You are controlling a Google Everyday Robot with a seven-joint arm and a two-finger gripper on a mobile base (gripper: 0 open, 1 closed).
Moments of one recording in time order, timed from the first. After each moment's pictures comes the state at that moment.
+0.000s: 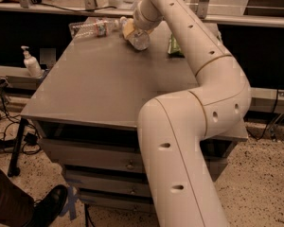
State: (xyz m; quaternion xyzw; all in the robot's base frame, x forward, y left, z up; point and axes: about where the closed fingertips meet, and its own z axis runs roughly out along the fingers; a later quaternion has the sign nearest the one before) arm 0.887 0.008 0.849 -0.18 0.92 0.14 0.31
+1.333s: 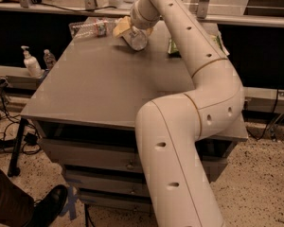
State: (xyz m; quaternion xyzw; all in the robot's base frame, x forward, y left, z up) arm 0.884 0.019 0.853 -0.19 0.92 0.16 0.31
